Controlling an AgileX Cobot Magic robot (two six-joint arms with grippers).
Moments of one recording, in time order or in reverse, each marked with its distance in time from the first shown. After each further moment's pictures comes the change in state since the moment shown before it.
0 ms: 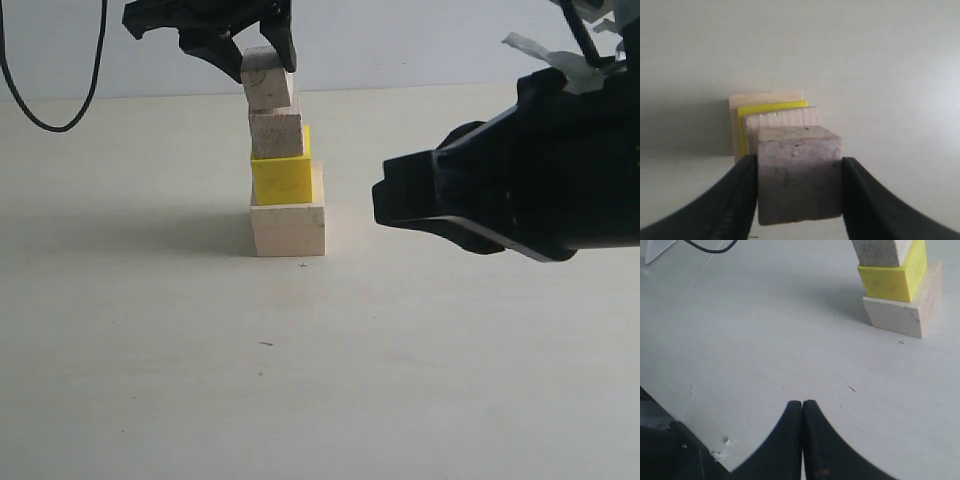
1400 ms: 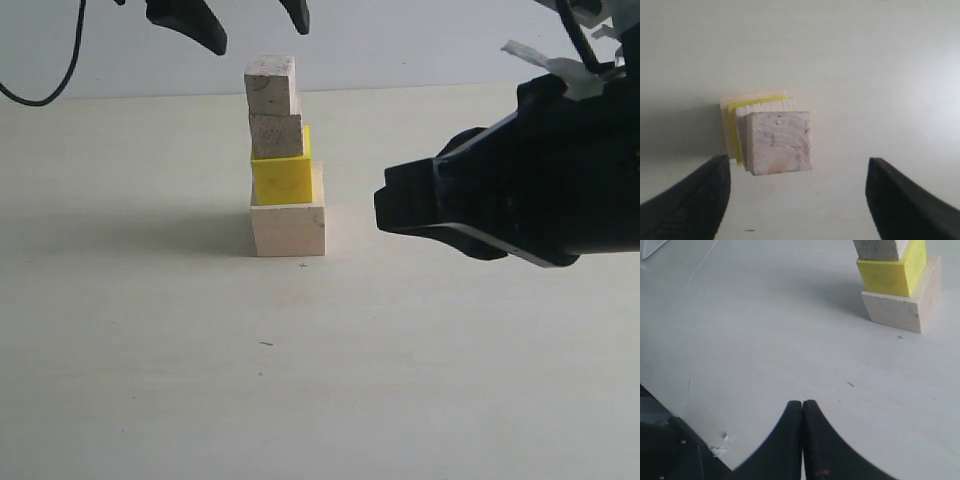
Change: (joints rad) left arm 0.000 -0.077 0.000 -0.027 0.012 0.049; right arm 0.000 0.000 0.000 0.000 0.014 0.000
